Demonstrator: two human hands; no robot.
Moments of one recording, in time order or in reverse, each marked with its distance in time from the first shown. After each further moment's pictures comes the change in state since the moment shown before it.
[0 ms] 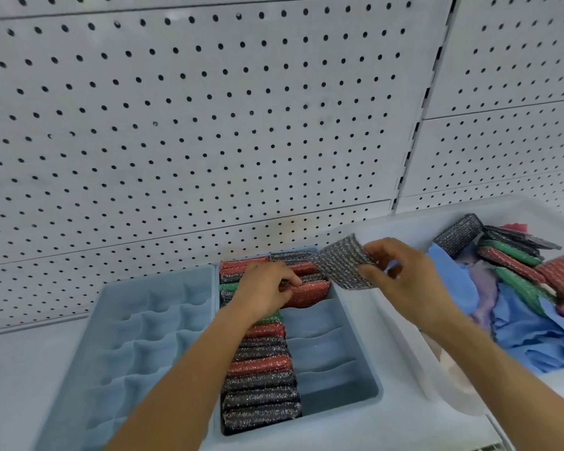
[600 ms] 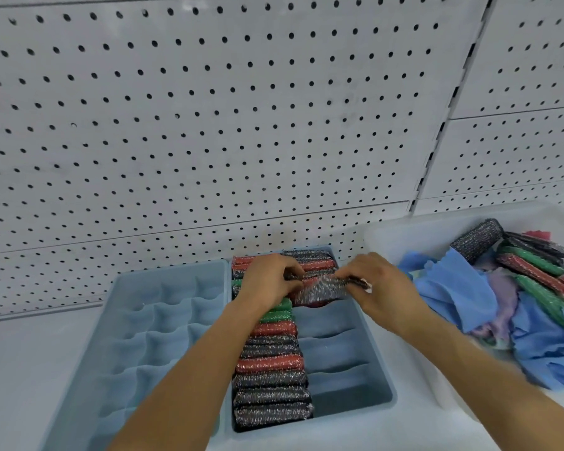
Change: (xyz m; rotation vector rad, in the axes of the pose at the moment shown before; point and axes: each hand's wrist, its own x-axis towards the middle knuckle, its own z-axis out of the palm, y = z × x) left_hand 0.000 -0.005 -0.008 -0.119 0.096 -0.110; right_hand 0.010 0.022 0.050 -0.279 -0.144 -0.374
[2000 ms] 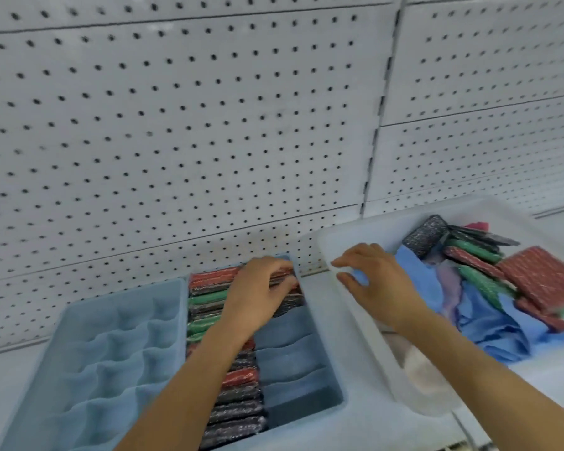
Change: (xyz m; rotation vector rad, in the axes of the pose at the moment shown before) left_hand -0.013 0.058 0.008 -0.065 0.105 0.178; right_hand -0.018 0.030 -0.048 -0.063 0.083 0.143
